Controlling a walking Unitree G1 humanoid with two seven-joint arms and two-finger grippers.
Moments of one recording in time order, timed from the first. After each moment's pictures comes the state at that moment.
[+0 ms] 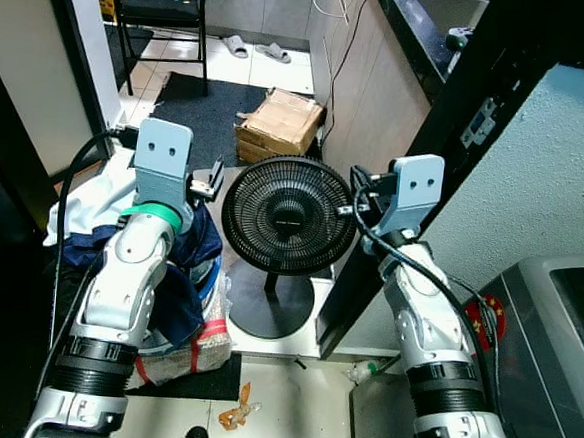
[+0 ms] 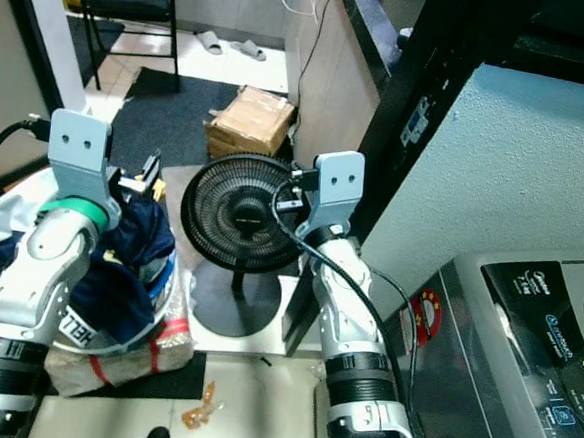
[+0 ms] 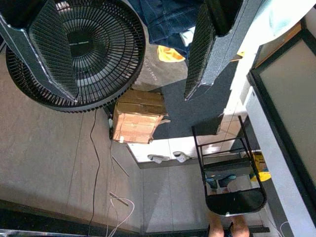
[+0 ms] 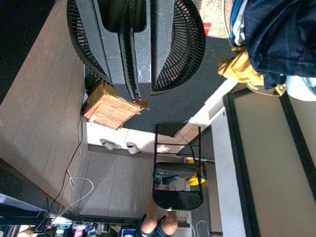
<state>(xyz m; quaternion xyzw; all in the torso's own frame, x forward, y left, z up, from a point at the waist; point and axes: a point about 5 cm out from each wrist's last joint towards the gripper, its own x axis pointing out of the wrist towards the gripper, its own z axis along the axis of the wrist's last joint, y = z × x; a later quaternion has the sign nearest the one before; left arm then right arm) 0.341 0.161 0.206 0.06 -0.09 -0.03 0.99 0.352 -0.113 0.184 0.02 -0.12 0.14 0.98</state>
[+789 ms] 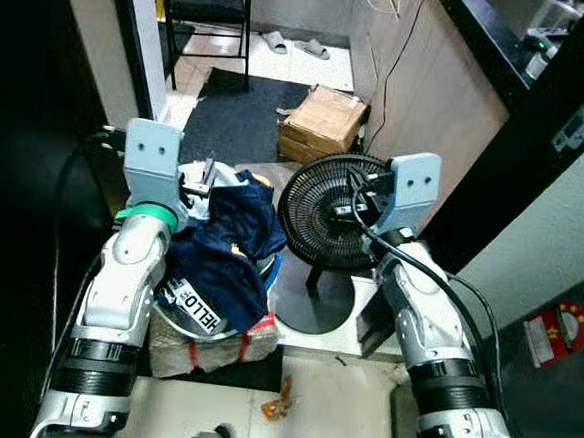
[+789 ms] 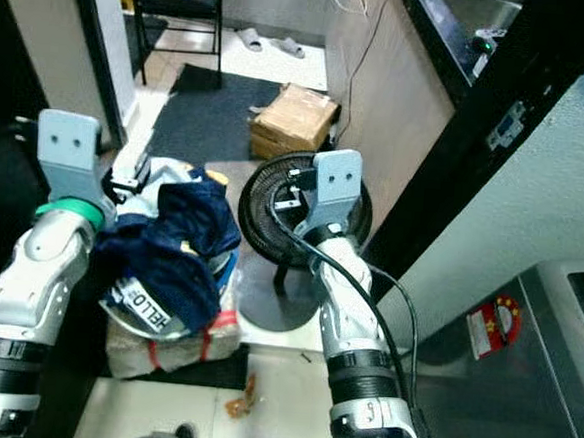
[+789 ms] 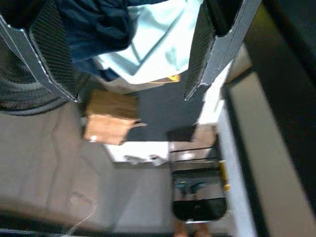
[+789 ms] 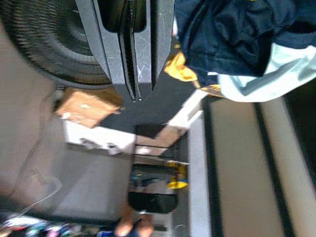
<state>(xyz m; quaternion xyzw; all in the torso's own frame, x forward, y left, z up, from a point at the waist) 0.341 0.166 0.205 0.05 -0.09 -0.01 1.00 0.353 -0.112 0.184 0.02 -0.12 0.15 0.98</state>
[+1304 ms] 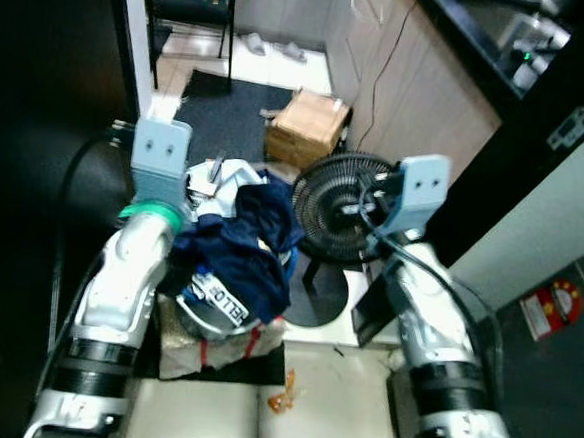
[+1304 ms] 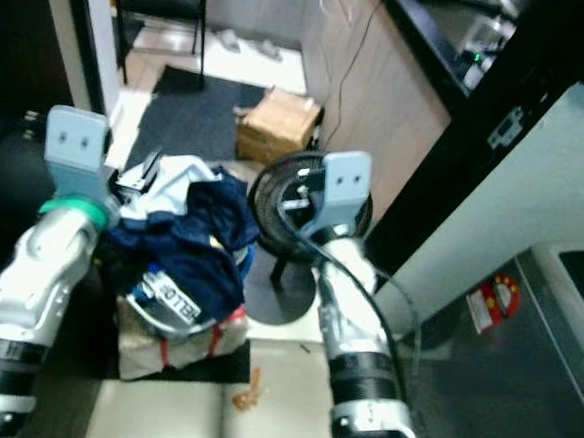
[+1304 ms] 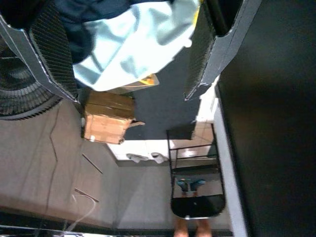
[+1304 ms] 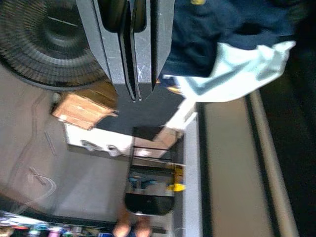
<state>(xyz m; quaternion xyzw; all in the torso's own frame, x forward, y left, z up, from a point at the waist) 0.341 0.169 0.207 0.05 -0.10 -0.01 0.99 0.352 -0.103 0.183 0.02 -0.12 0.17 0.98</state>
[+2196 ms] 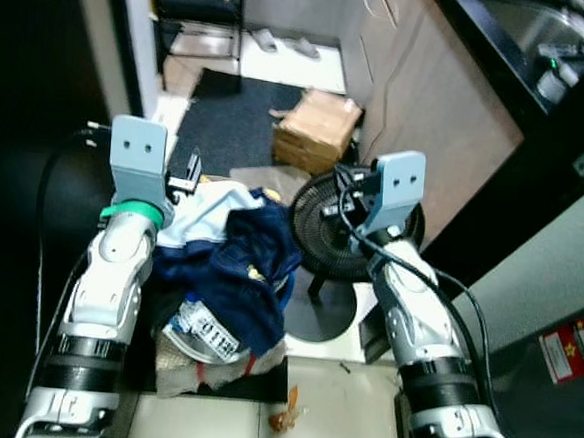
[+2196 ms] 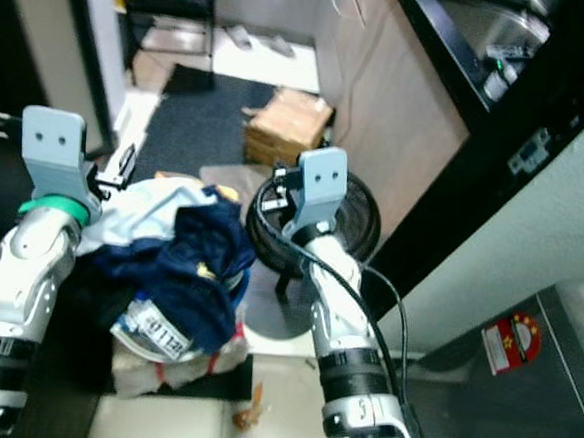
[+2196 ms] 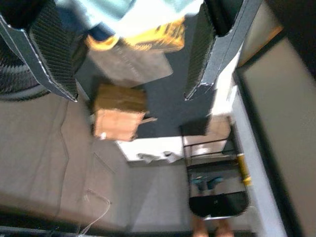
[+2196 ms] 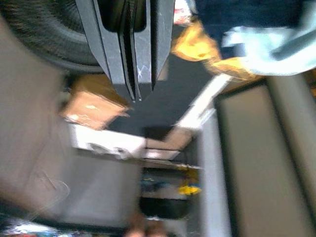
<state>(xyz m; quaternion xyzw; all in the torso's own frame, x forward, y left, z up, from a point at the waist) 0.344 0.153 0.202 0.05 -0.09 -0.03 0.99 0.354 -0.120 0.180 0.01 -0.11 0.15 0.98</state>
